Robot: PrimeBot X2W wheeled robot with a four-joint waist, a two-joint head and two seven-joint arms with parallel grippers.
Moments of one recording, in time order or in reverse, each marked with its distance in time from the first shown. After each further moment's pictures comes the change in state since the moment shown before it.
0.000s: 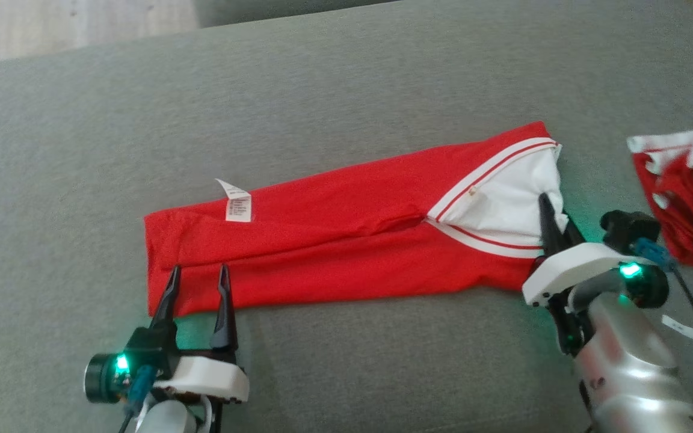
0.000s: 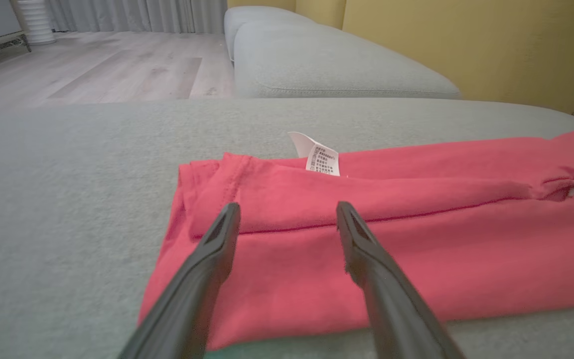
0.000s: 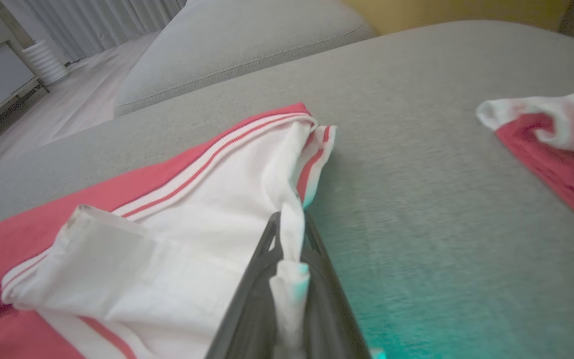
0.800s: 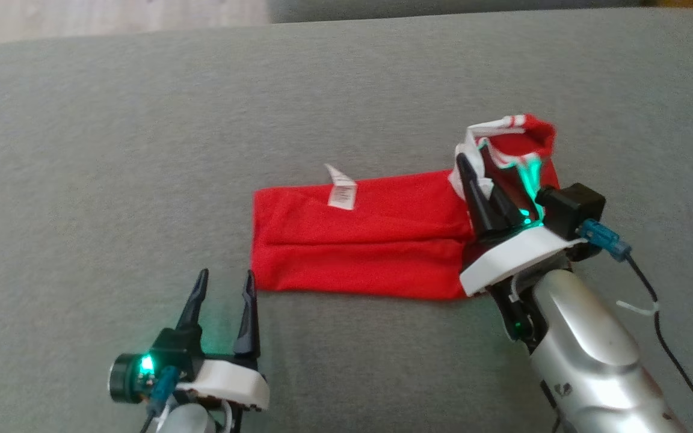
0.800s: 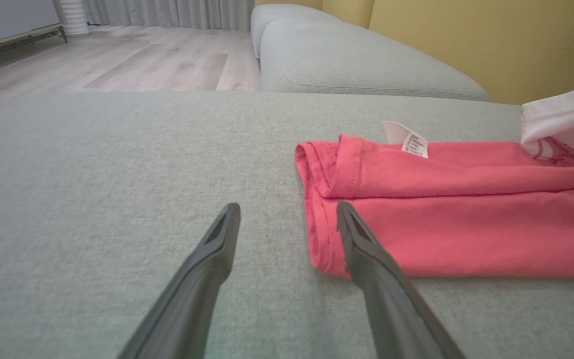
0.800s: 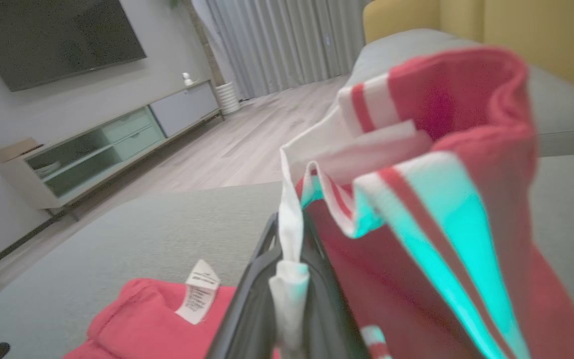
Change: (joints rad) left arm -0.019 -0.001 -0.091 0.032 -0.036 0.010 0.000; right arm 0.044 -0.016 0.332 -0.362 0.150 0.000 -0.002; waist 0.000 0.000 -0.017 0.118
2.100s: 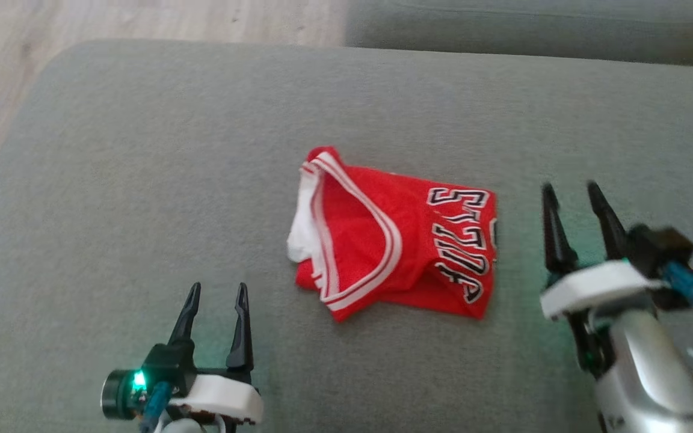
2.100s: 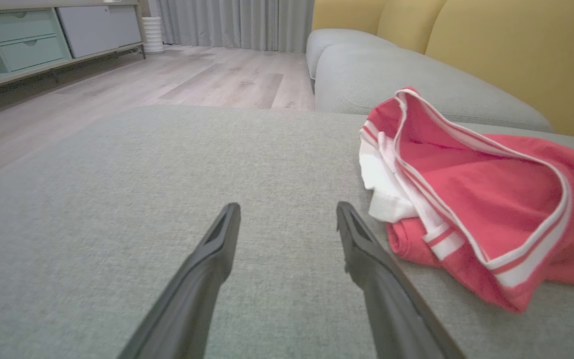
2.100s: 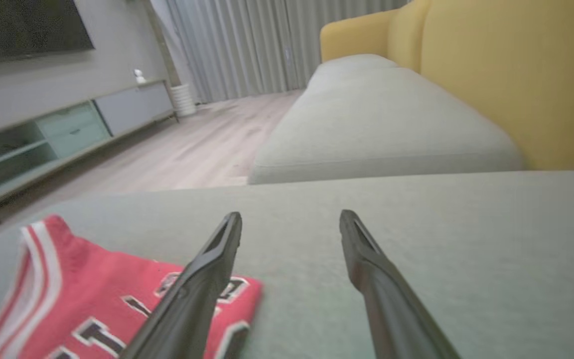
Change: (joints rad) left arm 0.055 0.001 0.028 -0.035 0.012 0.003 0.000; right arm 0.141 -0.006 -0.326 -0.041 -0.194 0.000 -0.001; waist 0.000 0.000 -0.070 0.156
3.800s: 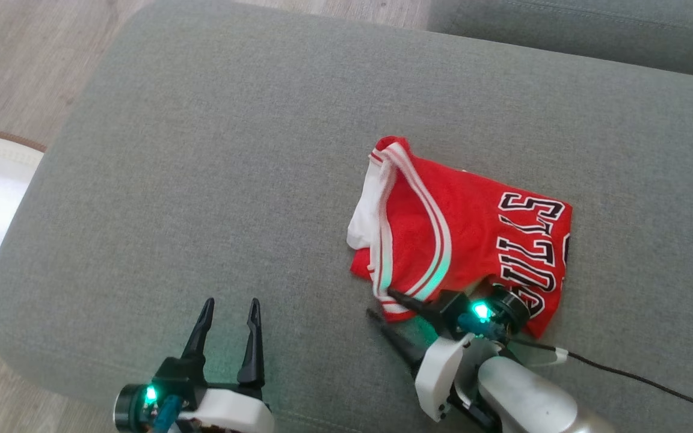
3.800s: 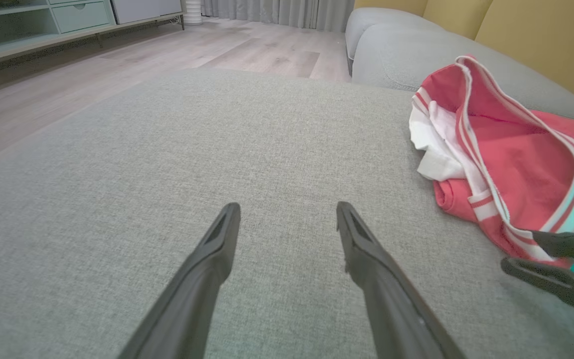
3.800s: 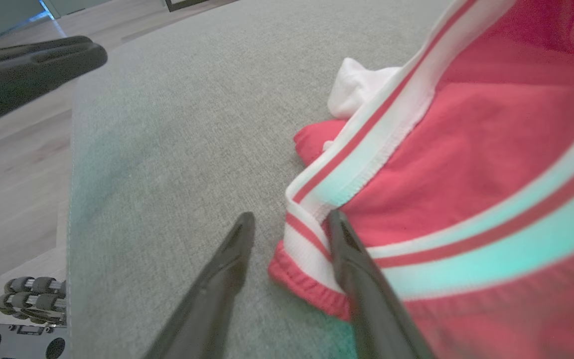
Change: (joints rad) left arm 0.032 0.000 -0.046 -0.003 -0.038 0.000 0.000; right arm -0.105 -0.036 0.822 0.212 0.105 0.000 0.079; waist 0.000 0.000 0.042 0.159
